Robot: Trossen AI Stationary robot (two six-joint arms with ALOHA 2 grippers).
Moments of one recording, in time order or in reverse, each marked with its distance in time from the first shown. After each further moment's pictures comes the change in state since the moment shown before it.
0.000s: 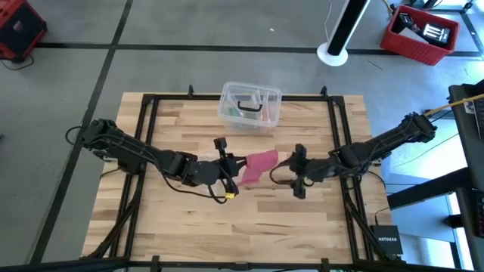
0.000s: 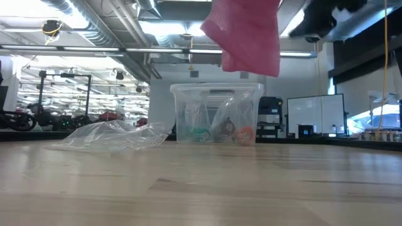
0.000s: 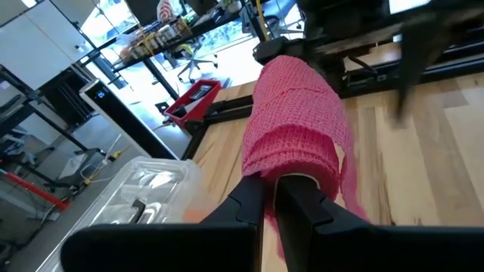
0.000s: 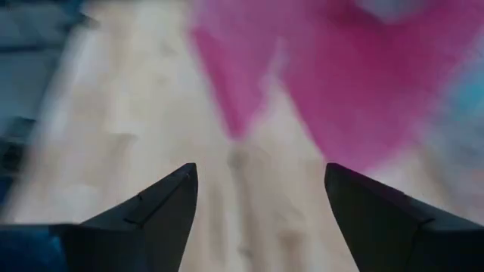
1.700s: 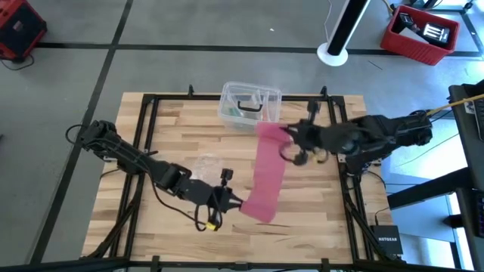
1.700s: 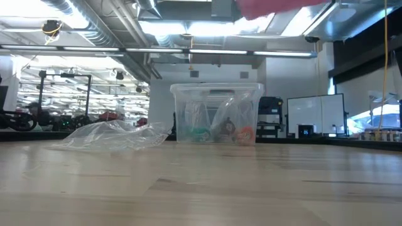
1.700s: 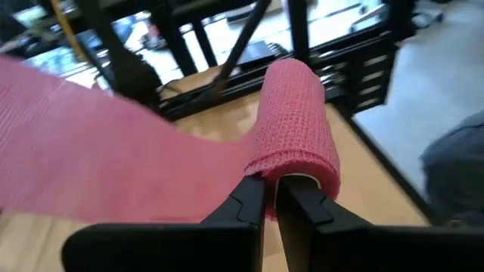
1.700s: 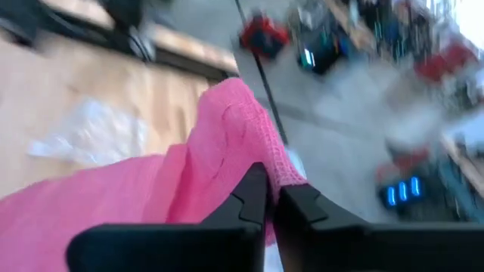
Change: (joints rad) left arm -0.142 0.000 0.000 -0.020 0.450 -0.058; right arm -0.150 0.151 0.723 -0.496 0.367 -0.540
